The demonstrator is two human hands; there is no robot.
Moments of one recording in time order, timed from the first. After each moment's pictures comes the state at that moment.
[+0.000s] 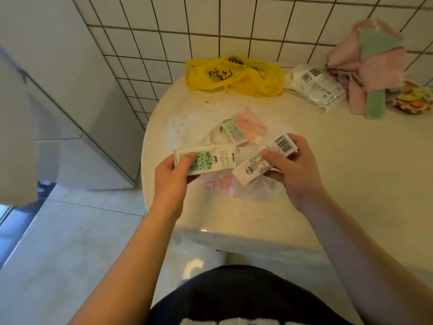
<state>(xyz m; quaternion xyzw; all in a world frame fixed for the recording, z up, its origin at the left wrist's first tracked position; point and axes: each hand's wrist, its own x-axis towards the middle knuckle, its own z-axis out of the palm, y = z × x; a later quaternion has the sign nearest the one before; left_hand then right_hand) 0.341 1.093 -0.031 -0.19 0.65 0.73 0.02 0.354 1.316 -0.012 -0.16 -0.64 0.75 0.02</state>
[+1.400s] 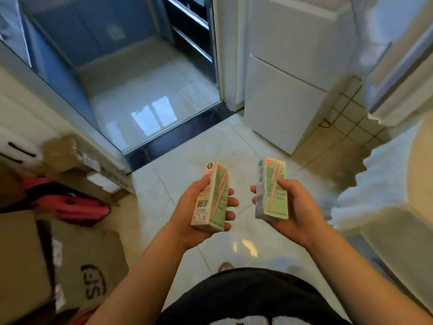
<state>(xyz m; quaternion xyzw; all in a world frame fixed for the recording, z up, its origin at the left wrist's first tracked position) 0.779 0.592 -0.035 -0.37 0.32 0.87 0.04 0.635 0.747 -0.057 -0.09 -0.42 0.71 -0.55</state>
